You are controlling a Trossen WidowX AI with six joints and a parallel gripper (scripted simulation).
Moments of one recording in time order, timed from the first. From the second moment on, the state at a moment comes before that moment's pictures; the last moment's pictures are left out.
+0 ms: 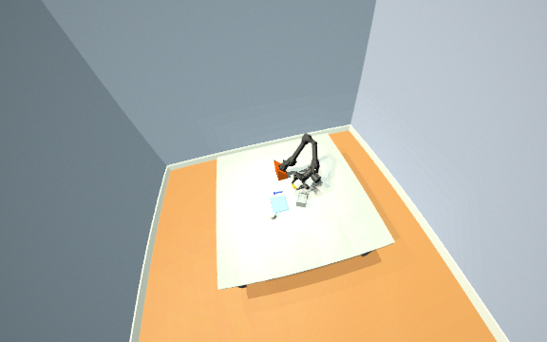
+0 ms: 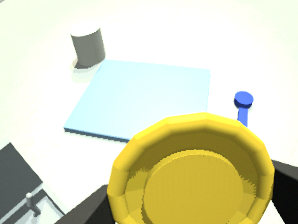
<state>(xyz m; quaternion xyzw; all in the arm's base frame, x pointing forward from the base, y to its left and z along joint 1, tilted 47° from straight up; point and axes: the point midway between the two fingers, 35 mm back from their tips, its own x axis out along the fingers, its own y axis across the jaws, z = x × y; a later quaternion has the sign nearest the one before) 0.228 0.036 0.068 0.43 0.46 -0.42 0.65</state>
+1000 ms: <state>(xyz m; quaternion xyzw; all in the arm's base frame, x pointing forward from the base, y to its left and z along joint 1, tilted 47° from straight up) 0.239 0.073 0.078 0.37 0.24 -0.30 0.85</state>
